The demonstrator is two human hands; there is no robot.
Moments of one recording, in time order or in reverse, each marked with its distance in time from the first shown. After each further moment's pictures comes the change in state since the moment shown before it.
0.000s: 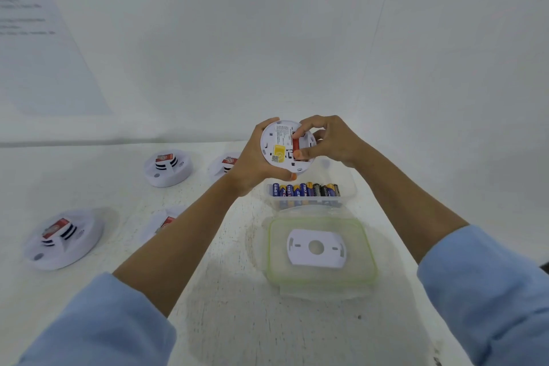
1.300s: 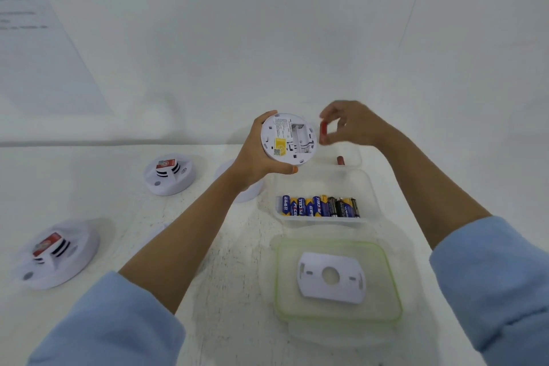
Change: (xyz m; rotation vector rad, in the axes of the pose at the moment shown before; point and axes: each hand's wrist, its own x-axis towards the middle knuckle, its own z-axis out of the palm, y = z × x) left_hand 0.040 -0.021 -0.029 0.103 0.117 0.029; right_hand 0.065 0.028 -0.041 -0.399 0.010 0.112
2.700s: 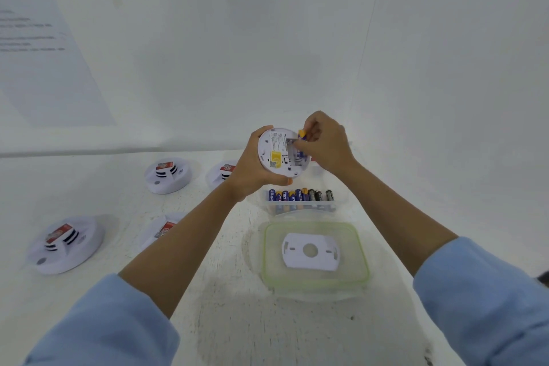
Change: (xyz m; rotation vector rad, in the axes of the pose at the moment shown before) left_hand -0.044 0.021 0.024 0.036 -0.052 0.014; right_hand -0.076 -0.045 0.039 0.239 0.438 -0.095
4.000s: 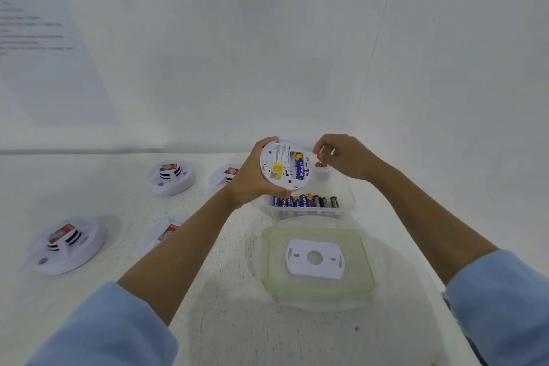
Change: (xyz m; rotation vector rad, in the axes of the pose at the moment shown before) left_hand -0.005 -0.005 -0.008 0.019 -0.056 -0.017; right_hand 0.005 0.013 -0.032 -0.408 -0.417 -0.004
